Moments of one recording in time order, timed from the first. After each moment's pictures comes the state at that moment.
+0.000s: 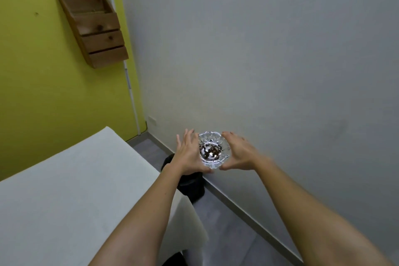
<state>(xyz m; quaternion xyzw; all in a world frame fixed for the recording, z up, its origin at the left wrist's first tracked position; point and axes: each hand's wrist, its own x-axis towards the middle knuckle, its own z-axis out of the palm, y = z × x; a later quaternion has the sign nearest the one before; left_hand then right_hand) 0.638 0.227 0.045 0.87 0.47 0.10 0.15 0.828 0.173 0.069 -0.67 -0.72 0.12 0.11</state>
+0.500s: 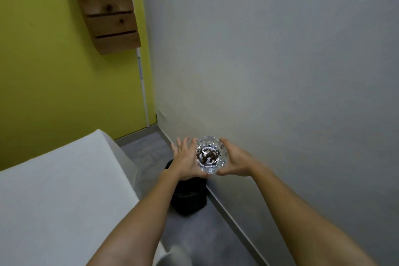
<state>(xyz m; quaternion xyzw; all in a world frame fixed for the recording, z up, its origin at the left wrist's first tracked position) 0.682 0.370 0.002 0.79 0.57 0.08 0.21 0.876 0.347 0.034 -0.62 -0.73 0.26 0.12</state>
